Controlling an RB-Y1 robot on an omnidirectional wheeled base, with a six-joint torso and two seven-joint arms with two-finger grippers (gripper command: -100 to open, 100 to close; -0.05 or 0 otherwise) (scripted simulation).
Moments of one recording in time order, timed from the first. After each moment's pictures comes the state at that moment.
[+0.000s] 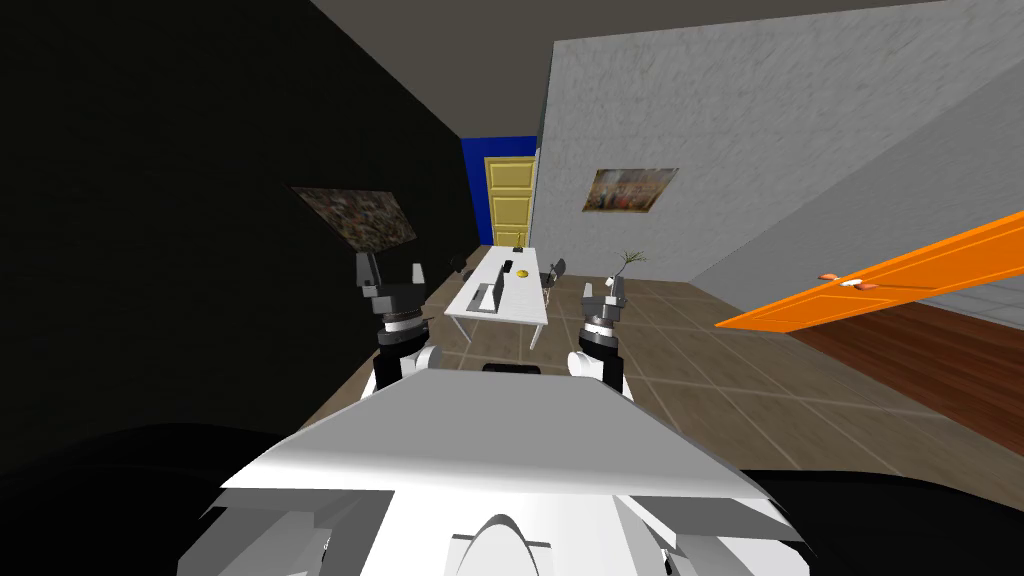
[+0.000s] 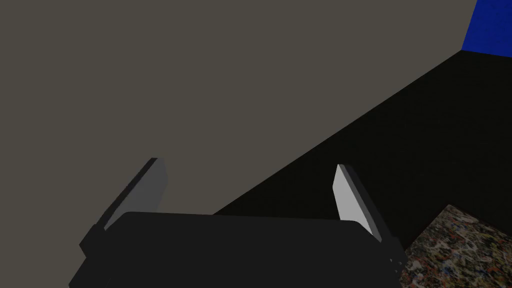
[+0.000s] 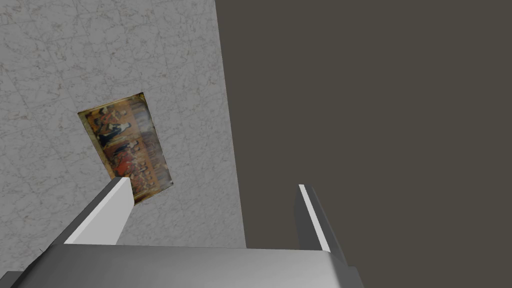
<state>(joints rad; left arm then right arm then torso) 0.51 0.02 0.05 -2.37 0.01 -0.59 0.08 0.49 0.02 0.02 -2.20 -0.11 -0.50 -0.09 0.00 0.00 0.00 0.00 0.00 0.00</state>
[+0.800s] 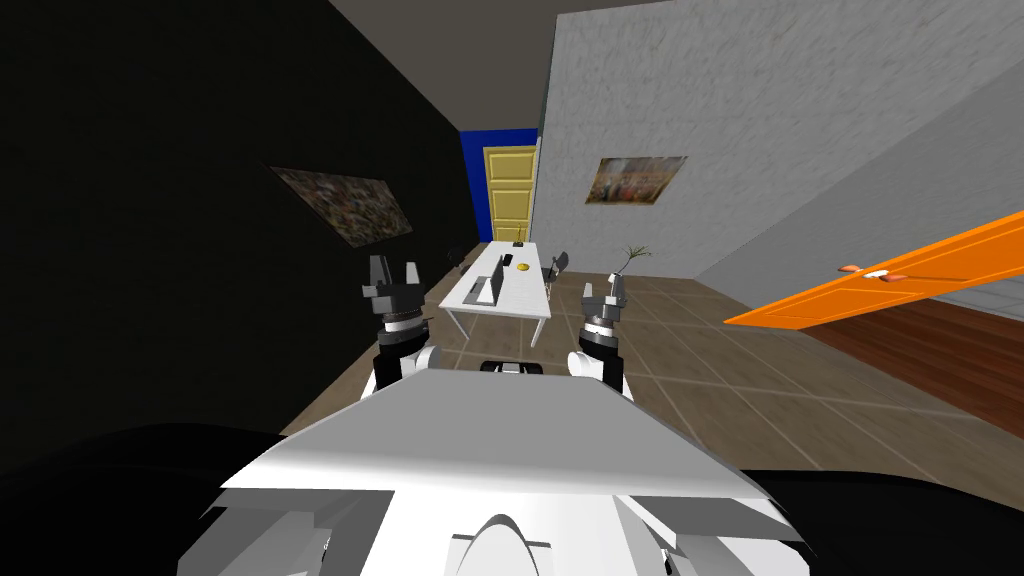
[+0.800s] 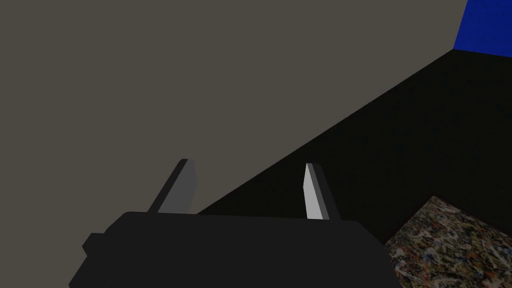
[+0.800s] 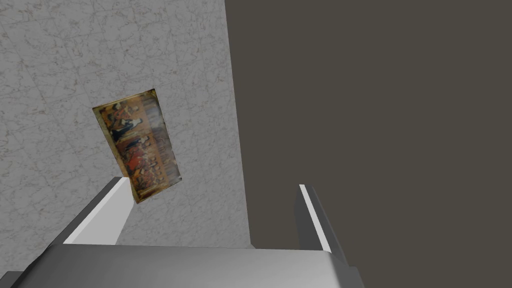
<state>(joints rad) 0.51 0.02 0.05 -2.37 0.01 -0.59 0.08 0.49 0.02 0.02 -2.20 -0.11 -0.50 -0.09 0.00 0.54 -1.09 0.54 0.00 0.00</state>
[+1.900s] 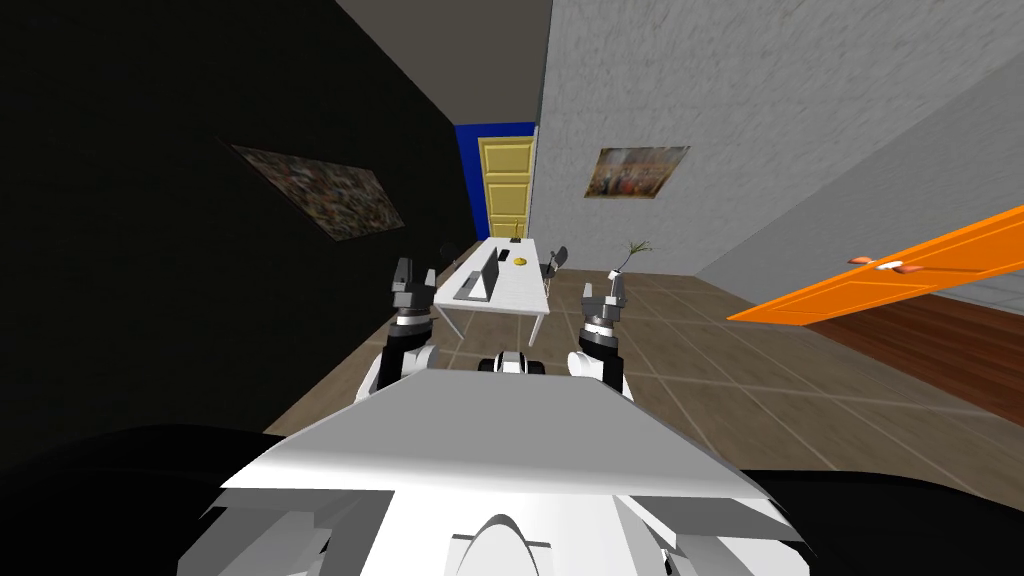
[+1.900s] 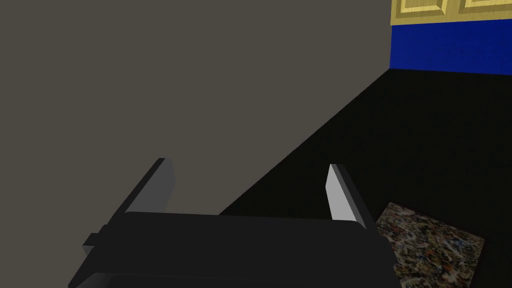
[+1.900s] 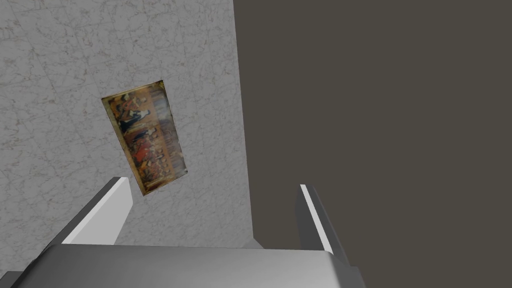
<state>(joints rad) 0.48 0.13 0.06 -2.32 -0.02 -0.47 0.06 0.49 0.02 0.02 -2.20 -0.11 -0.50 -0.09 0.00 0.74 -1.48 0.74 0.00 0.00</state>
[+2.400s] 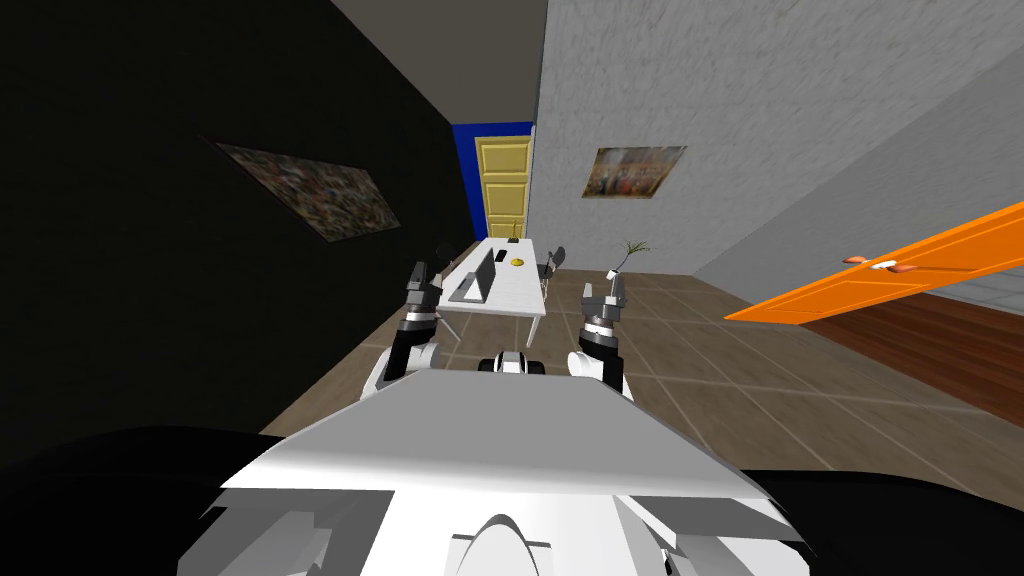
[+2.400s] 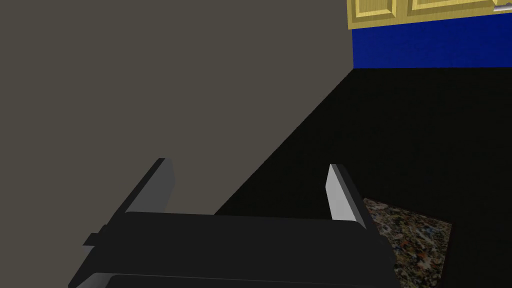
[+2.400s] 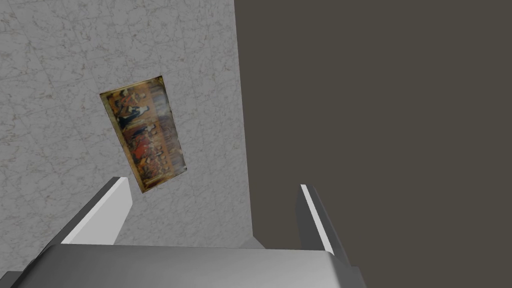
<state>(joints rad) 0.44 0.14 0.06 -2.26 -0.04 -0.37 0.04 0.49 0.02 0.02 -2.20 -0.11 -0.50 -0.09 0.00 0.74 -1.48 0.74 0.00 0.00</state>
